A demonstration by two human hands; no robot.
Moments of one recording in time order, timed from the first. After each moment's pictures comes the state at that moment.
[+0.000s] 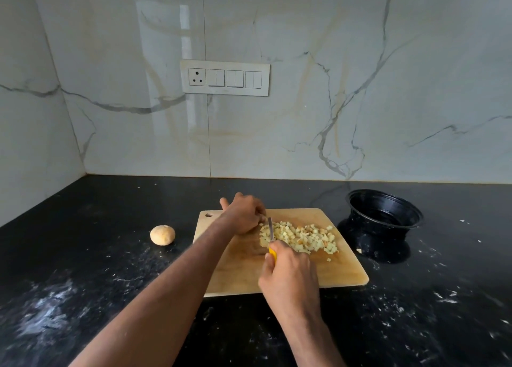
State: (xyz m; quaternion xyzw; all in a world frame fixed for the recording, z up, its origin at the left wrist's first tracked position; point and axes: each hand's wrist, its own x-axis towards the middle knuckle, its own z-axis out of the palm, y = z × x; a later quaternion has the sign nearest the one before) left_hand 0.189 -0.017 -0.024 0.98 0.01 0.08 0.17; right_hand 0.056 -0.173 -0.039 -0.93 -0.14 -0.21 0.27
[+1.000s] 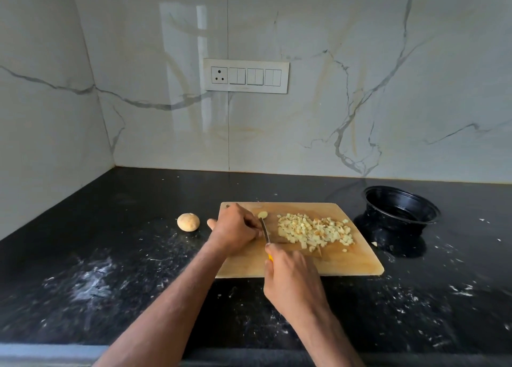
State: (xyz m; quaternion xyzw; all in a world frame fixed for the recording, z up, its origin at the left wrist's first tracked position) left_hand 0.082 0.002 -0.023 0.92 0.10 0.13 0.36; right_hand 0.032 -0.164 -0.048 -0.92 -0.28 -0.17 0.21
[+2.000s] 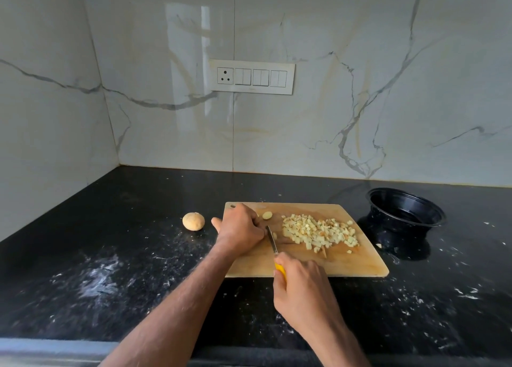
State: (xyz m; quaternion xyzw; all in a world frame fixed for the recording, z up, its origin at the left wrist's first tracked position) left_hand 0.084 -0.007 -0.027 0.92 0.18 0.16 0.32; right_hand 0.023 -0.178 -0.055 -0.91 -0.29 -0.15 0.25
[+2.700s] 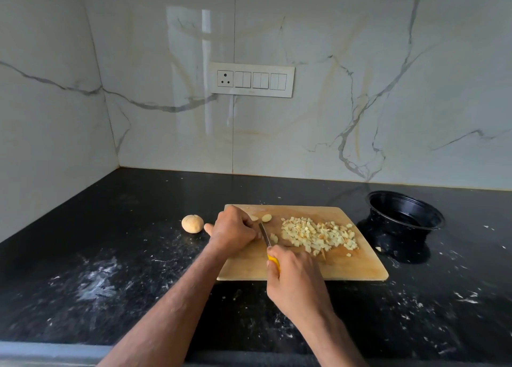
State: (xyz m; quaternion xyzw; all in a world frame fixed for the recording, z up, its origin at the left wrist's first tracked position) left_hand 0.080 0.007 -0.025 0.91 0.19 0.13 0.35; right_hand 0.034 -0.164 -0.043 -0.91 -0.29 -0.18 0.26
